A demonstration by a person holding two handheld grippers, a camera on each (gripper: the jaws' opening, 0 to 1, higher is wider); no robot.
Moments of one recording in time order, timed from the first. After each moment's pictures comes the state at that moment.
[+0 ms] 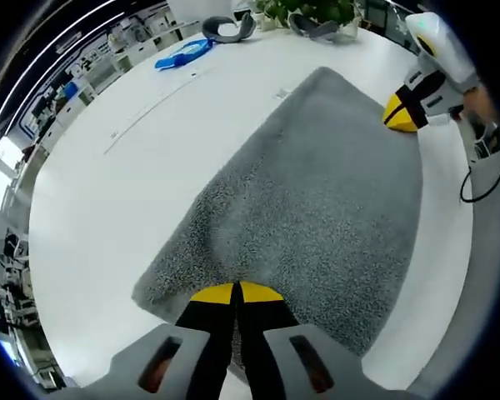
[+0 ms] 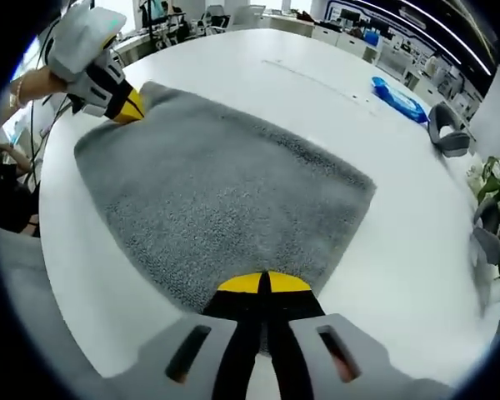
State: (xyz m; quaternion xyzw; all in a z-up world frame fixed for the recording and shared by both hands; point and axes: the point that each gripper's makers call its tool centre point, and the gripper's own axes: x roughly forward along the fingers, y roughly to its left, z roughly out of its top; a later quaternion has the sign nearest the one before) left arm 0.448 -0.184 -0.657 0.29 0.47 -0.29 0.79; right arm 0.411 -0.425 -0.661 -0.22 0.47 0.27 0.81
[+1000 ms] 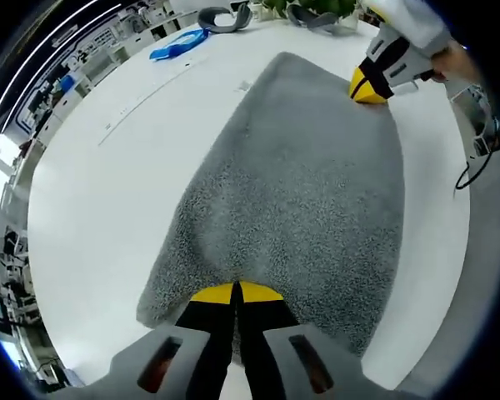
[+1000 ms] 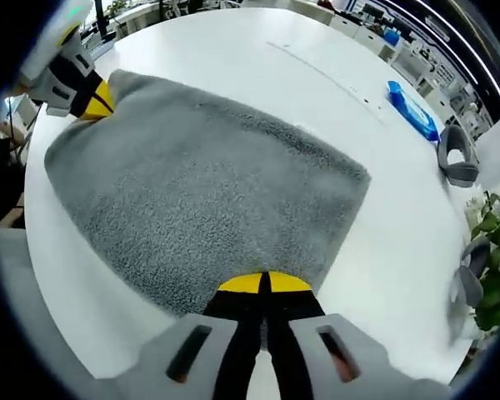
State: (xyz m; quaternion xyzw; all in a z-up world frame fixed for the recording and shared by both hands) left arm 0.424 -0.188 -0.658 0.30 0.49 -0.28 0.77; right arm 0.455 -0.427 -0.663 -0.28 0.50 0.27 0.77
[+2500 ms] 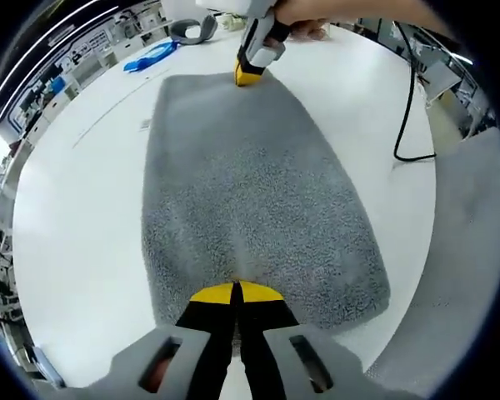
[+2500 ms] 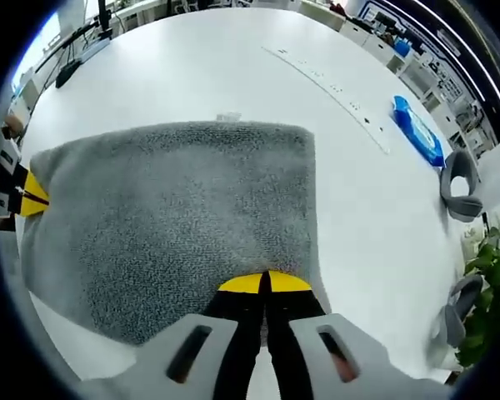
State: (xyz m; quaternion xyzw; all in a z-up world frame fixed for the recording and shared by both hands) left arm 0.341 -0.240 -0.658 0.27 0.48 -0.32 0.77; right arm 0.510 -0.420 -0.663 -0.32 0.48 0.29 0.76
